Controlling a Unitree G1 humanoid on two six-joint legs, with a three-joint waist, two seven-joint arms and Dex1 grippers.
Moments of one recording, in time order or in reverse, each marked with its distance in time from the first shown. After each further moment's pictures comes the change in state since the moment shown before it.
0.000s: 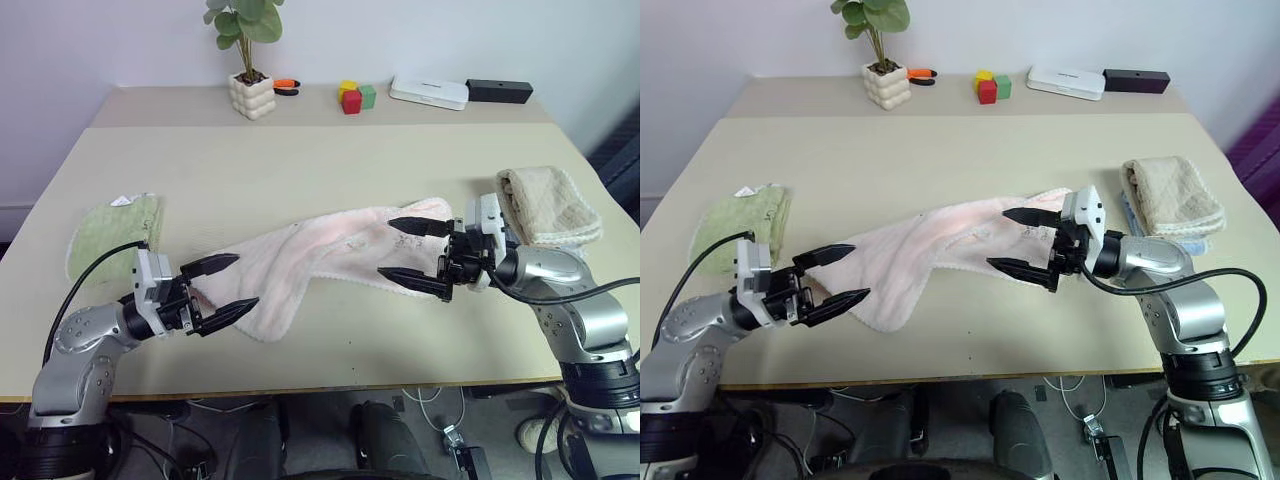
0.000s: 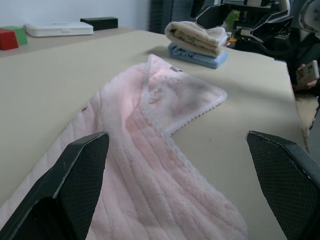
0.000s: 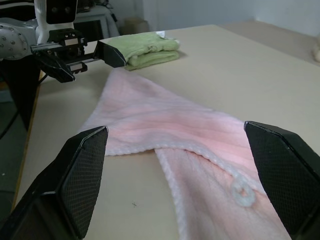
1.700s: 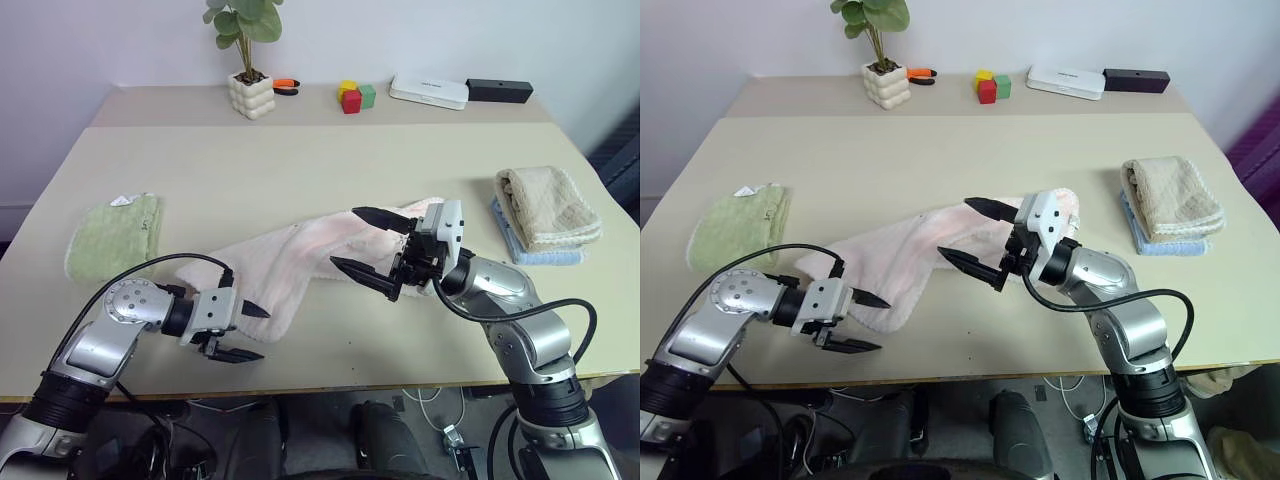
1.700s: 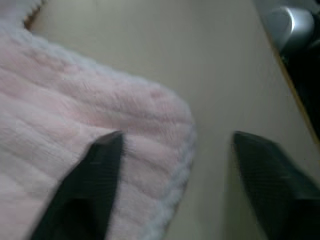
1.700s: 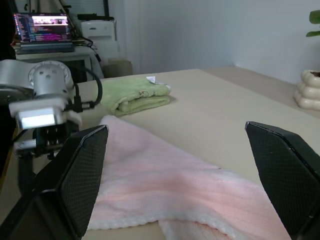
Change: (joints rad) left arm -0.231 0.219 -0.410 0.139 0.431 -0.188 -0.219; right arm 0.037 0.220 0.108 -0.171 -0.067 -0.047 -0.282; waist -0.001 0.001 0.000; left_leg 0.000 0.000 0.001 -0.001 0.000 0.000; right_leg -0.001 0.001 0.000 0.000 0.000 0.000
